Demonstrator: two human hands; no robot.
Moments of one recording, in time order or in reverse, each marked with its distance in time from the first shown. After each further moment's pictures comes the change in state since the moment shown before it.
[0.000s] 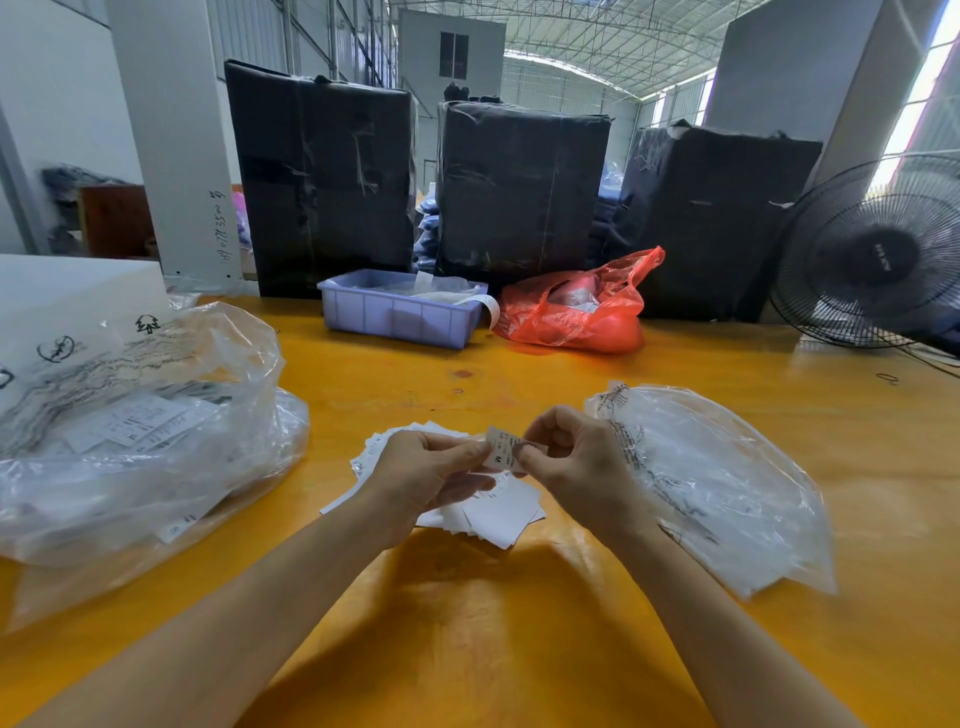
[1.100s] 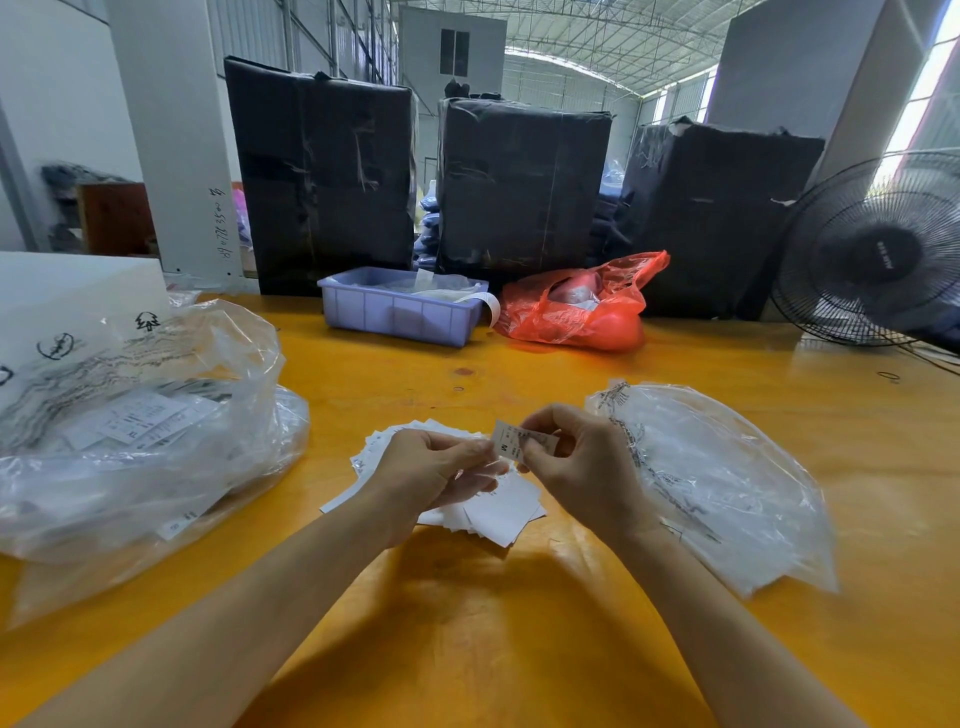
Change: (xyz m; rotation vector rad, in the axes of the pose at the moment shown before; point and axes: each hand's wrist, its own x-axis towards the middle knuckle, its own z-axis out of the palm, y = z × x) left_hand -0.001 0.000 0.002 -0.018 -0.010 -0.015; right_hand -0.002 -0.002 -0.001 -0.111 0.052 -0.129
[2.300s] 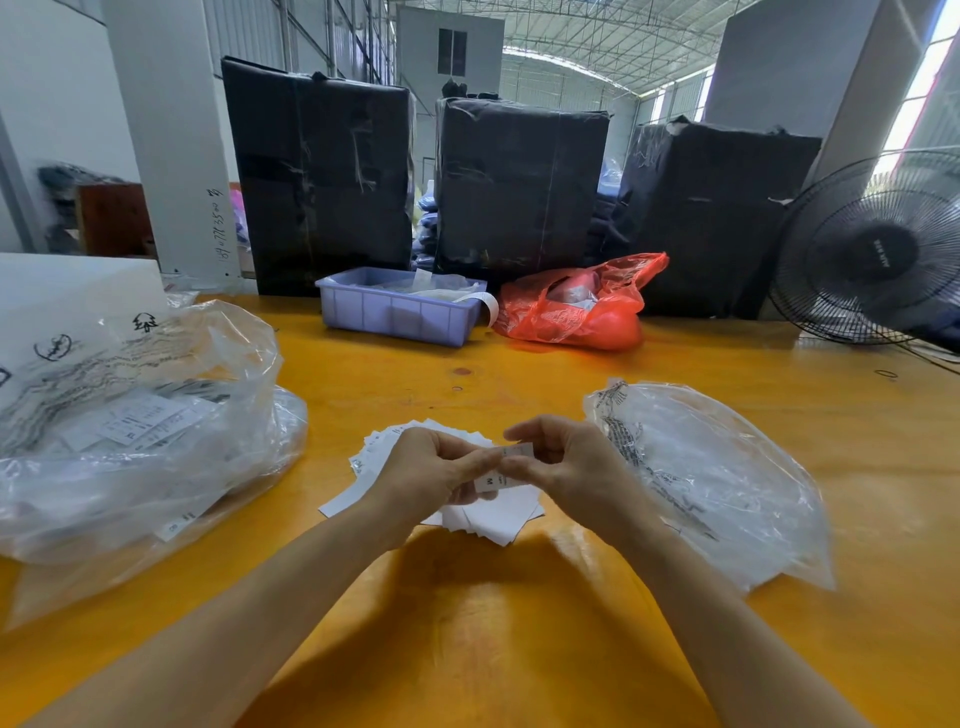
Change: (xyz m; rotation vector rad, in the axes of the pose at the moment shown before) left_hand 0.001 -0.005 0.001 0.263 -0.012 0.142; right_hand 0.000 -0.003 -0.004 0.159 -0.247 0.208
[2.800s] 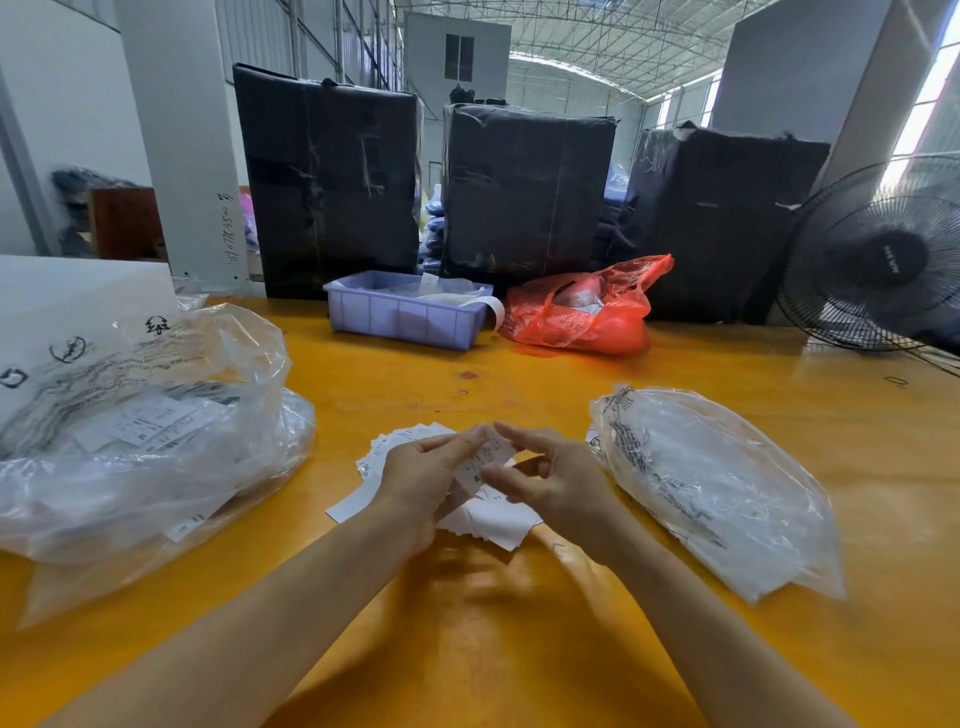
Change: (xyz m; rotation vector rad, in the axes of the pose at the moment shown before) left_hand 0.002 0.000 0.008 -0.456 0.252 -0.204; right_hand 0.000 0.001 0.018 0.077 -0.044 0.006
